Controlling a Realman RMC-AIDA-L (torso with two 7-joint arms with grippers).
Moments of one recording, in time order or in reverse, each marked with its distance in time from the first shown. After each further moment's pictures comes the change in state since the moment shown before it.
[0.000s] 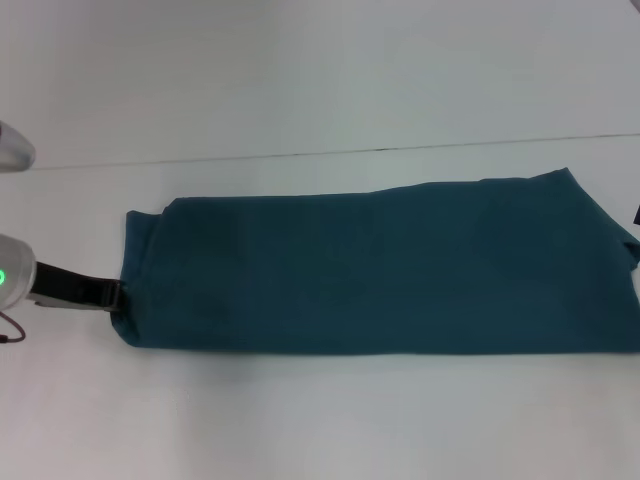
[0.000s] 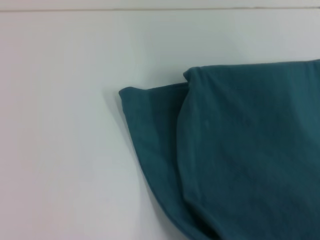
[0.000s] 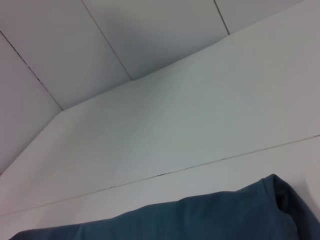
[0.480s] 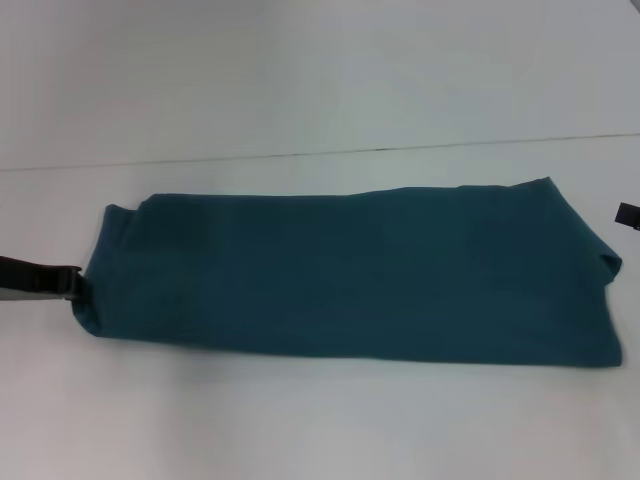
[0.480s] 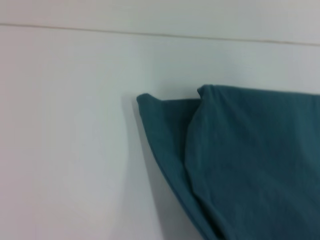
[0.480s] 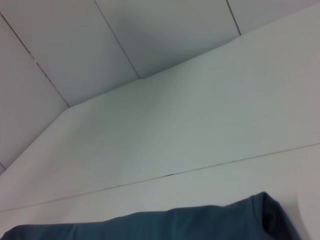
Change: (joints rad) left arm 0.017 0.036 -0.139 0.017 -0.002 0.036 0.041; right arm 0.019 0.023 -0.004 0.003 0.000 0.019 -0.040
